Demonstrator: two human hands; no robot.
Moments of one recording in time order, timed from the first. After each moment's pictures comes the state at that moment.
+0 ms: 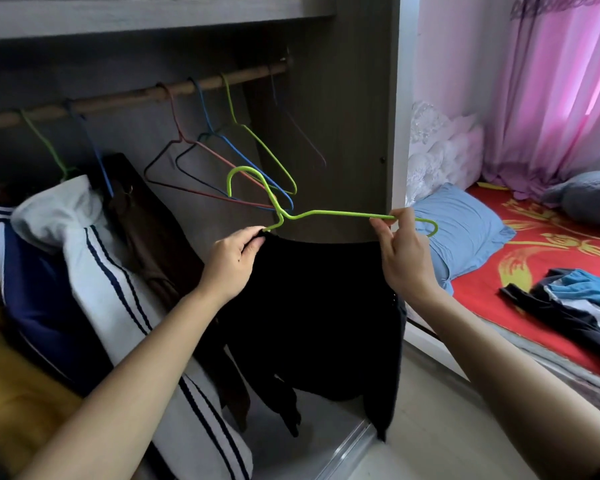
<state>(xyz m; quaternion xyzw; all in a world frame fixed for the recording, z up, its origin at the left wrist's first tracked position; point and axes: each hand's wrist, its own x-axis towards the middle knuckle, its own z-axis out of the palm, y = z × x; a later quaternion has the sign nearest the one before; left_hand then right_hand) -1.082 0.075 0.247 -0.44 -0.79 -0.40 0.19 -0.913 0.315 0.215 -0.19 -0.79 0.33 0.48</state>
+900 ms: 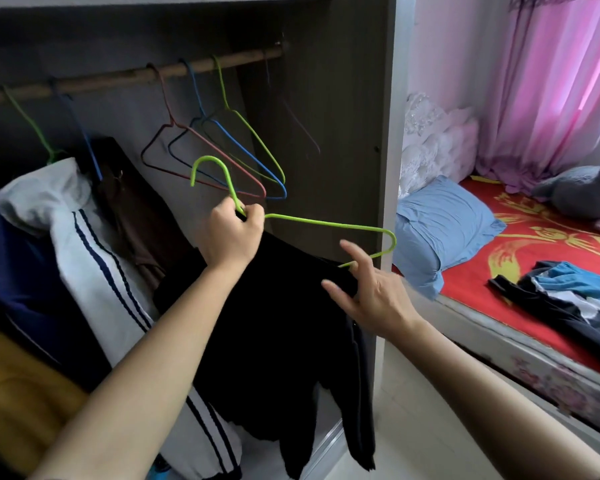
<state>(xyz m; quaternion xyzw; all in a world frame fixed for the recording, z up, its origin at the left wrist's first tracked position) -1.051 0.108 0.271 -0.21 -0.84 -0.40 0.30 -0.887 0.270 0.163 -0.02 -0.87 0.12 0.48</state>
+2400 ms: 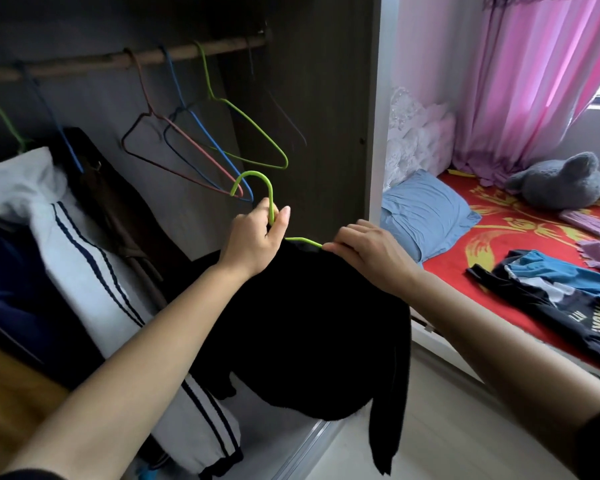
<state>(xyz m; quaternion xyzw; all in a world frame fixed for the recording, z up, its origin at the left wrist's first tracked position) -1.047 0.121 0.244 -0.46 -0.78 -0.36 0.23 -0.884 0.296 0.221 0.04 -0.93 0.14 0.33</state>
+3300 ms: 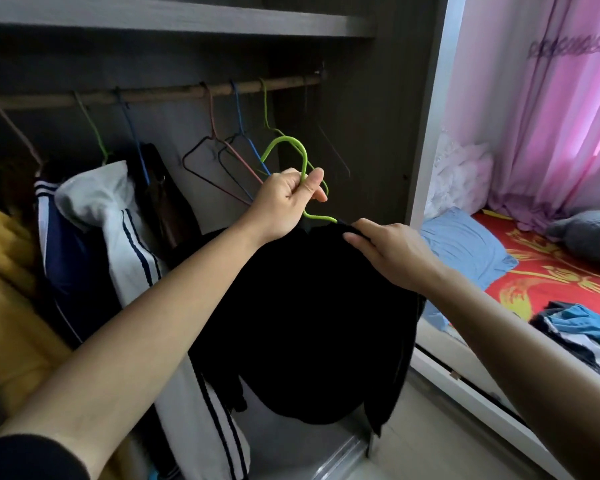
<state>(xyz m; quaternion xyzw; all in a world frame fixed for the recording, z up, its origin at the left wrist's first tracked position) -1.044 0.105 0.344 -0.46 -0.75 -0.48 0.08 -0.916 0.283 0.278 0.01 -0.95 0.08 0.30</state>
